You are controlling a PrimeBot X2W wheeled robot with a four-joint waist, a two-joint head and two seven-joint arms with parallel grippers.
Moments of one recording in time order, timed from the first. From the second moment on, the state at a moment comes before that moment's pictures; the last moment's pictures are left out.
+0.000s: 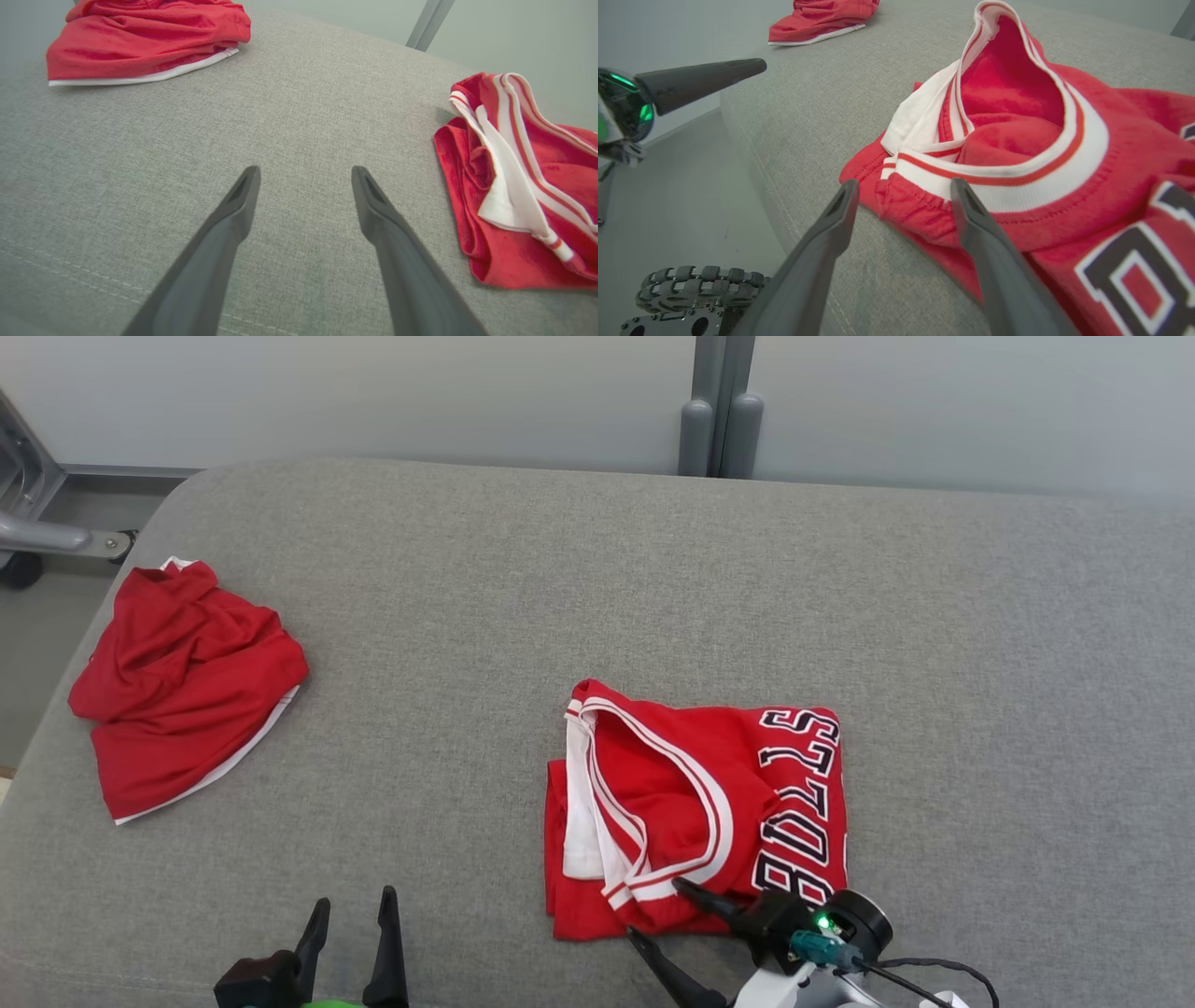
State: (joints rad) left arm 0.04 0.05 -0.11 0.41 -0.34 -0.05 -0.26; right arm -0.26 -0.17 0.80 0.50 0.35 0.13 -0.24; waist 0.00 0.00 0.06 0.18
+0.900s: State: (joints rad) left arm 0.04 0.05 -0.12 0.41 -0.36 -0.05 -0.26; right arm -0.33 -0.13 0.80 0.55 0.36 0.13 -0.26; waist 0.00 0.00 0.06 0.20
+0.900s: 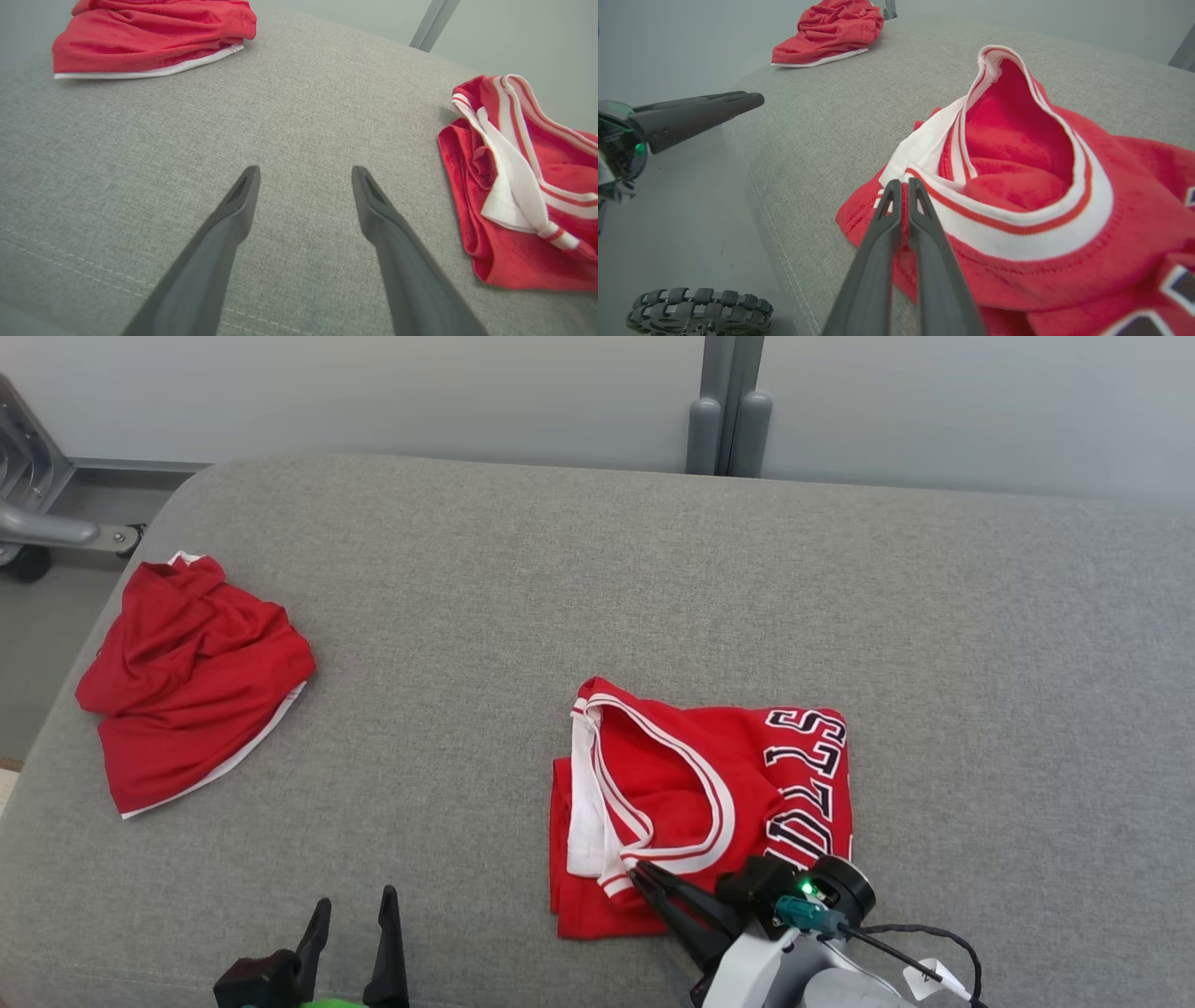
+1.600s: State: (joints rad) left arm 0.04 0.05 -0.14 0.42 -0.35 -0.06 -0.26; right arm -0.44 -0.08 1.03 0.60 0.49 0.13 -0.26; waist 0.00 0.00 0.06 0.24
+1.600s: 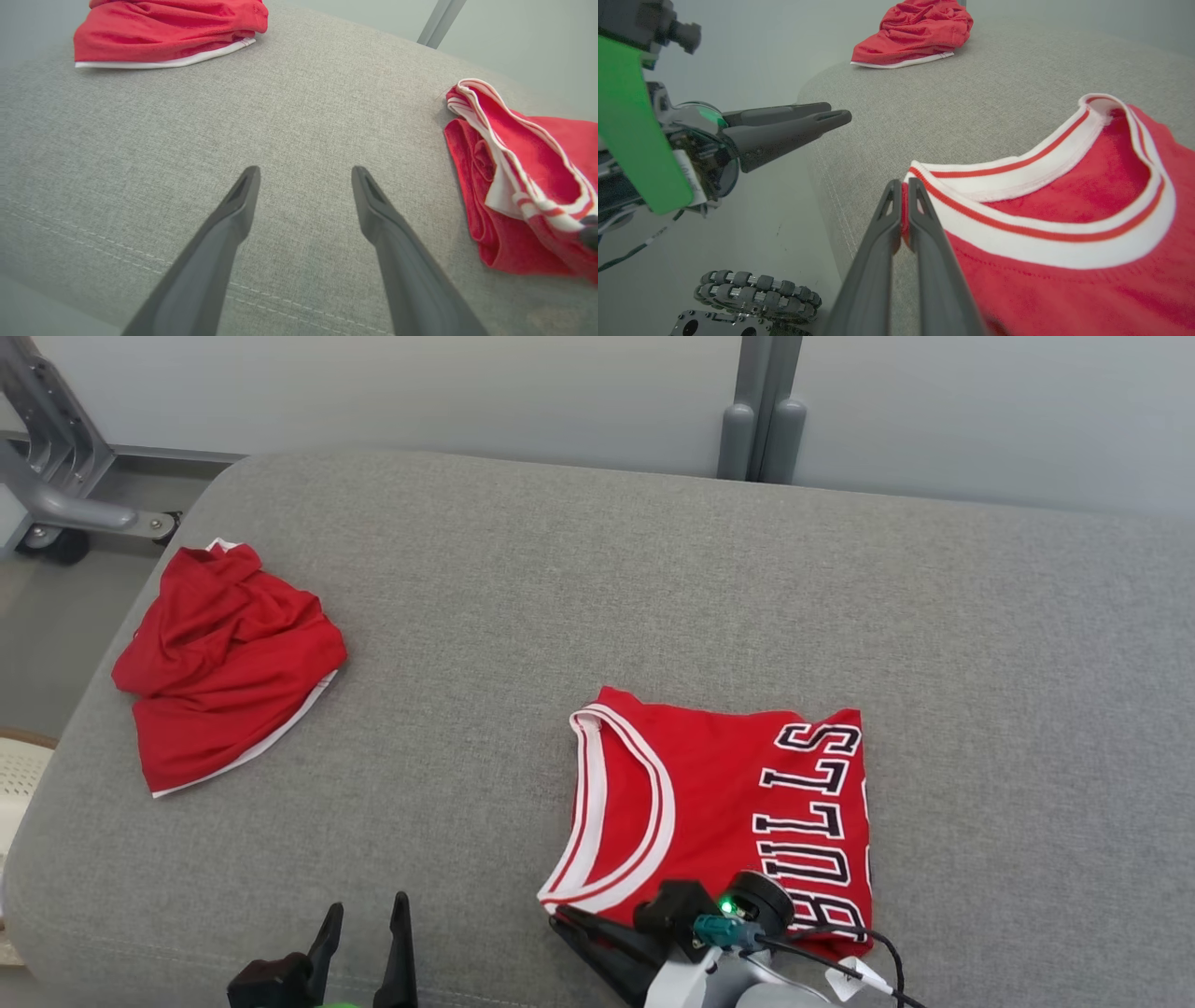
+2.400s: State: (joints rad) left arm 0.04 0.05 -0.05 0.34 -0.29 -0.03 -0.26; right arm -0.24 -0.13 0.38 0.47 0.30 0.13 -0.26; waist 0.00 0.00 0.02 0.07
